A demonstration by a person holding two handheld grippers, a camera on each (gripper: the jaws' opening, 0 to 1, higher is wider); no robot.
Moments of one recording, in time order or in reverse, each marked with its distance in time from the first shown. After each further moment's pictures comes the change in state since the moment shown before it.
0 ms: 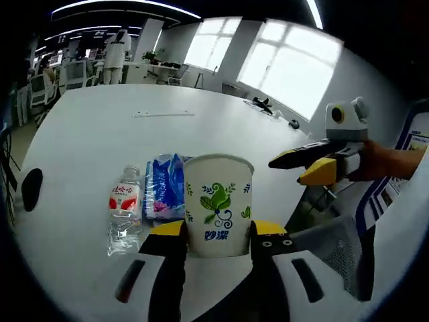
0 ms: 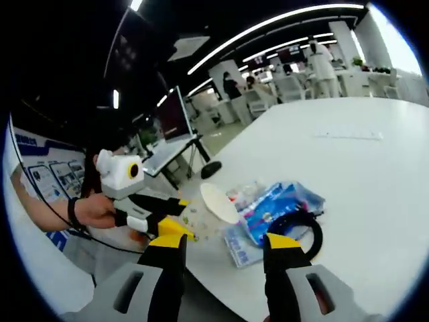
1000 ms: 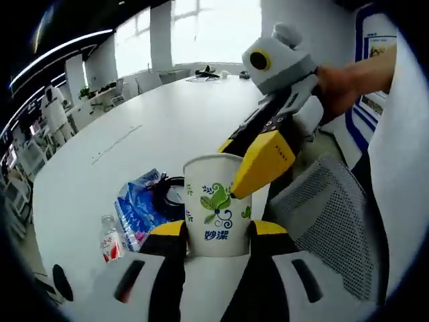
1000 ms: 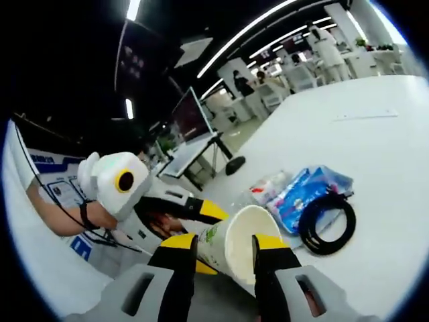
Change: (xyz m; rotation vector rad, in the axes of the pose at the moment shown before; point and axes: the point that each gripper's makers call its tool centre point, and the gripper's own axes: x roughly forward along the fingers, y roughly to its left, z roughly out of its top) left arm 0.006 -0.063 -0.007 0.607 0.179 -0.102; right arm 0.004 0.034 -0.018 0.113 0.008 0.150
